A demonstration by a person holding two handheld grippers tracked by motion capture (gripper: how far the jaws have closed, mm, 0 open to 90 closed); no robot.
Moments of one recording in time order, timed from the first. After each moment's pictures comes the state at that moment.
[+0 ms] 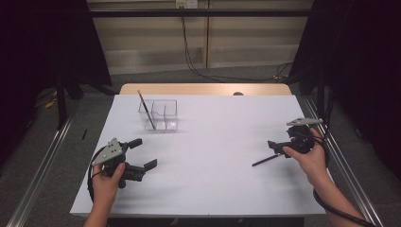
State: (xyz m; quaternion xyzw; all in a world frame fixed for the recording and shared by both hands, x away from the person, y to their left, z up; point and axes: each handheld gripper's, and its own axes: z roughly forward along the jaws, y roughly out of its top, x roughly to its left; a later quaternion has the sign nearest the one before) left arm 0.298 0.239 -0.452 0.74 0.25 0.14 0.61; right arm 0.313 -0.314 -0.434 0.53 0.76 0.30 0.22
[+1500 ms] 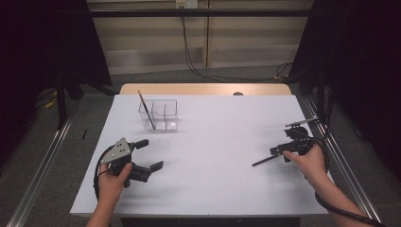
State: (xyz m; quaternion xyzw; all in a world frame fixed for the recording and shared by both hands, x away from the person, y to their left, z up) left arm 0.302 0.223 -0.456 0.76 0.23 0.12 0.59; right arm 0.319 -0.314 -0.444 0.66 0.72 0.18 0.11
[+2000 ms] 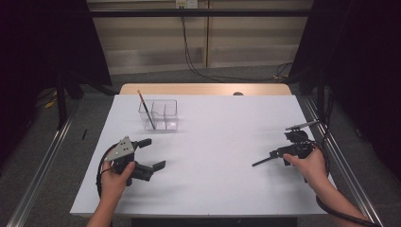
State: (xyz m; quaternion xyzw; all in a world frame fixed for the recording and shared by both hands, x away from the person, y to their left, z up) left arm 0.307 0.217 -0.455 0.77 0.22 0.12 0.59; right arm 0.313 -0.315 -0.452 0.67 0.72 0.18 0.08
